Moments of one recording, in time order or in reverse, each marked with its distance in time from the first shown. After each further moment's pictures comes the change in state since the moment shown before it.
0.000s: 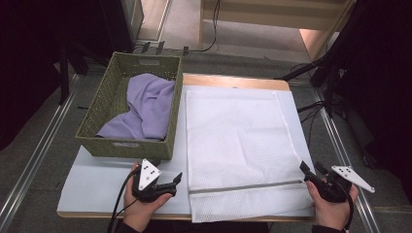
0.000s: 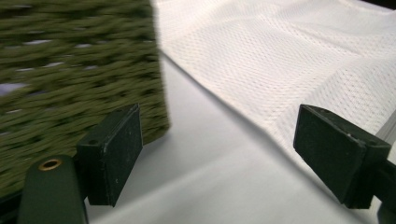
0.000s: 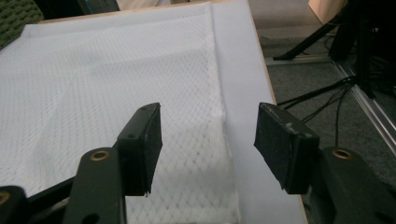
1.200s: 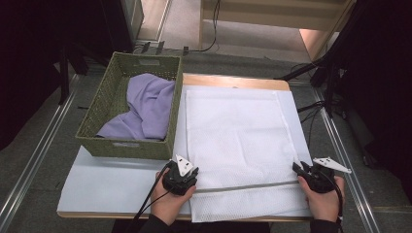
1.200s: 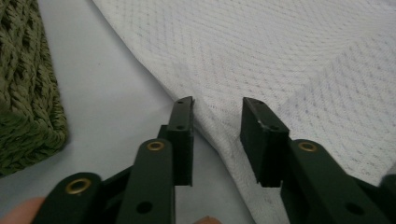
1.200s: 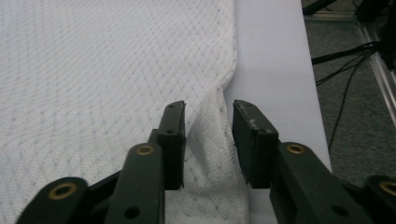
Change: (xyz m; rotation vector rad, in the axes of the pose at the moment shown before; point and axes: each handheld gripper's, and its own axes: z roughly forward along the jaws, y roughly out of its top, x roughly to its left) left arm -0.039 0.014 0.054 0.223 0.045 -0.007; right arm -0.005 -0.013 0.047 0.233 0.006 -0.099
